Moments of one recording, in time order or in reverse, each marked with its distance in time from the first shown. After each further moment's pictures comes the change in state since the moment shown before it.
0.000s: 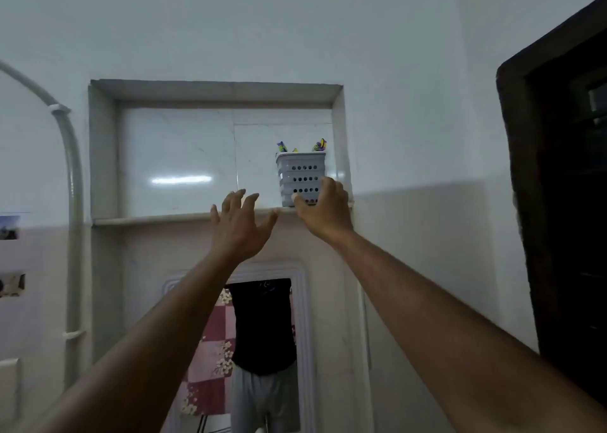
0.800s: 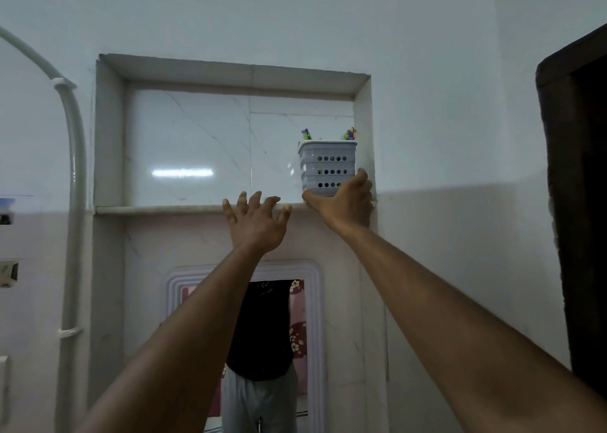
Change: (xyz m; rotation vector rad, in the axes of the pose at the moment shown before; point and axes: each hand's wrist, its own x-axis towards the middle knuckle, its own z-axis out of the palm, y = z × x) left_hand 0.028 -0.019 0.040 0.092 -0.116 -0.109; right_hand 0.029 0.011 0.041 -0.064 0.185 0.130
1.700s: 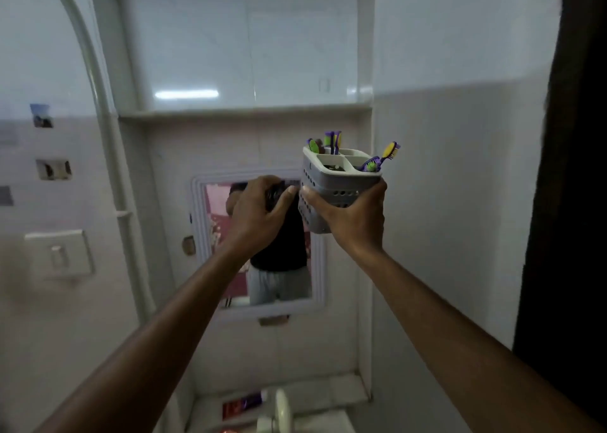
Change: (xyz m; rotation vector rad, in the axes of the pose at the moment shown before) left_hand -0.207 -0.023 -0.007 -0.550 -0.031 0.060; right_hand -0.230 0.034 -0.103 0.275 -0.046 0.187
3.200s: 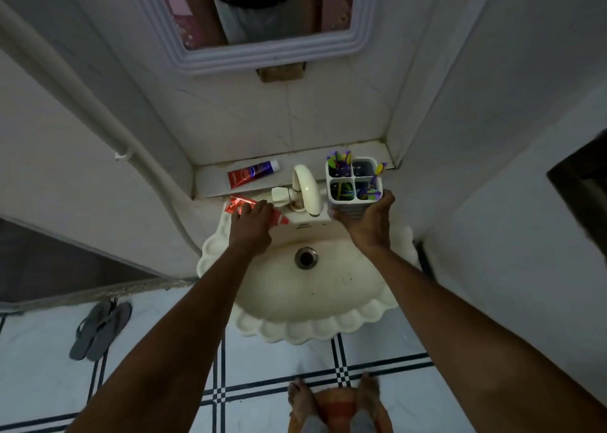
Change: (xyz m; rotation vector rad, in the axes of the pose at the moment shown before) left_hand -0.408 -0.342 0.155 0.650 -1.073 -0.431; right_hand -0.359 0.395 0.025 -0.458 -0.460 0.758
